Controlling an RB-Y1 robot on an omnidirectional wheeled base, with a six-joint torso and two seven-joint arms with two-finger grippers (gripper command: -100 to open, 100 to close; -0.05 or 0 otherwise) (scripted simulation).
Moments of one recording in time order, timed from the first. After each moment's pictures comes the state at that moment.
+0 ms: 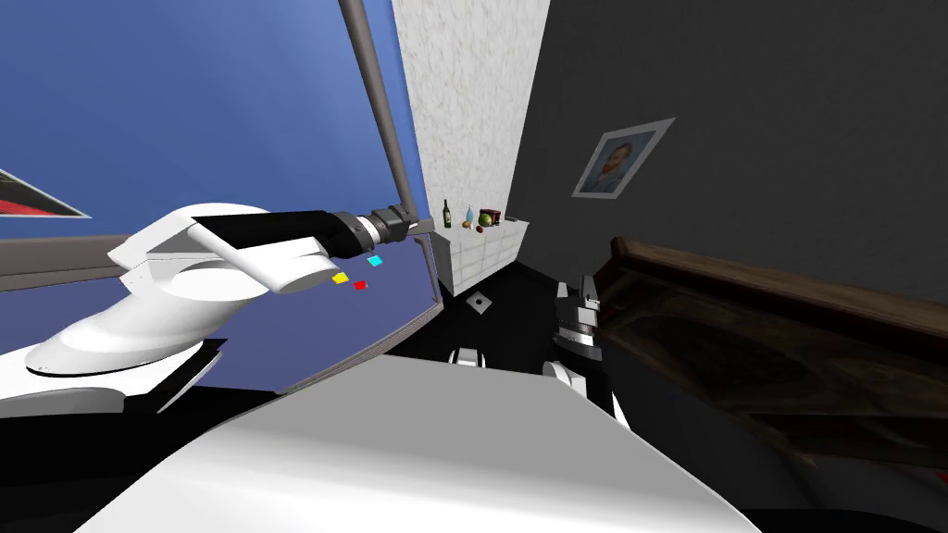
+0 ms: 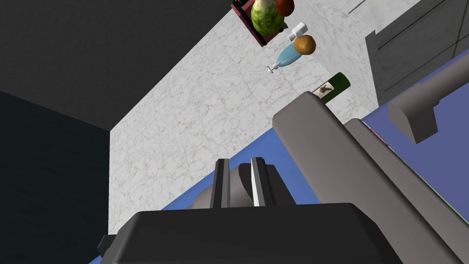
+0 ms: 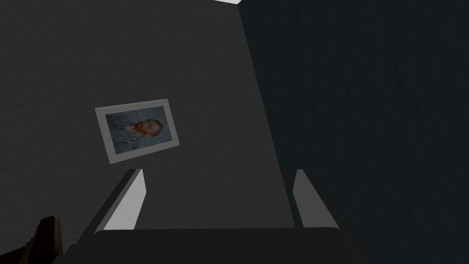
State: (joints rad) left arm -0.14 1.16 0.26 -2.52 0.61 0.86 0.14; right arm 0.54 -0.05 -0.04 -2.26 -0.10 -0.51 0.09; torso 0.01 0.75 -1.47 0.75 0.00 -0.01
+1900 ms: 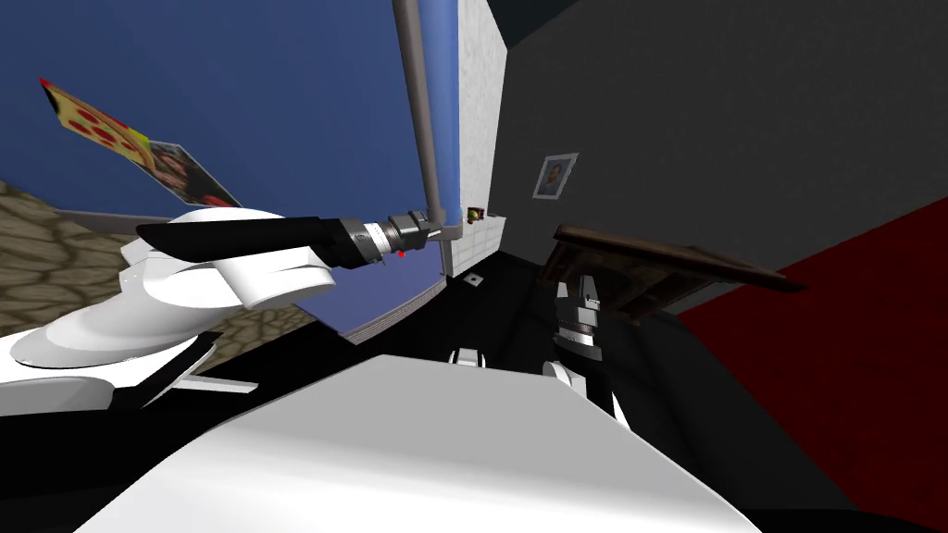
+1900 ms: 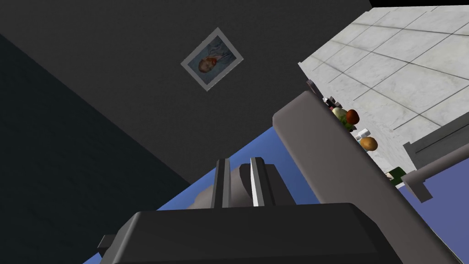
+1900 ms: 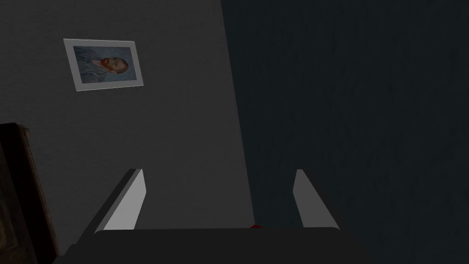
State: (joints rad) left arm -0.19 1.22 0.16 -2.61 0.77 0.69 0.12; right arm 0.54 -0.05 -0.04 -2.26 -0.10 -0.51 0.09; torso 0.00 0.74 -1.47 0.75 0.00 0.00
